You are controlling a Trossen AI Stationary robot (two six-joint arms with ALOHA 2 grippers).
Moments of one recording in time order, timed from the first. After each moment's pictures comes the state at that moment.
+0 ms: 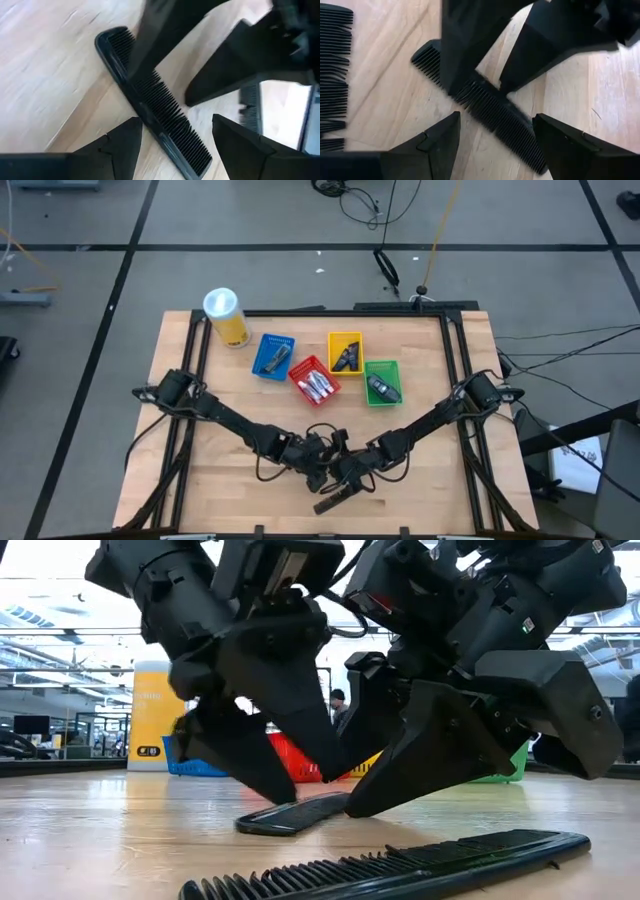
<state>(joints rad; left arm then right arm) -0.41 1.99 1.15 -0.05 -0.07 -1.01 0.45 2.01 1.08 0.06 0.36 -0.09</state>
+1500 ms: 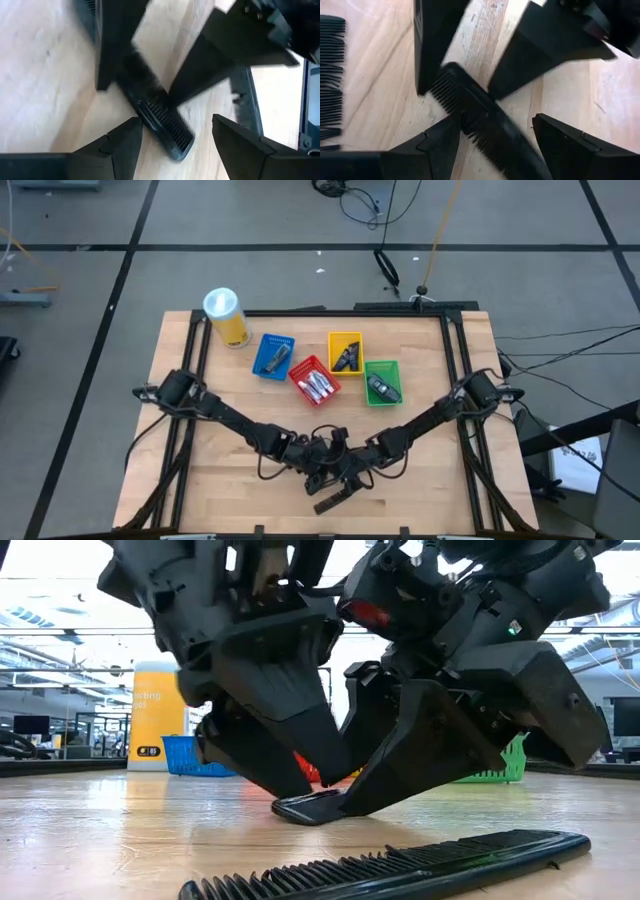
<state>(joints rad) -0.40 2.01 1.15 0.00 -0.01 -0.84 0.42 2.01 1.07 0.06 0.33 -0.04</state>
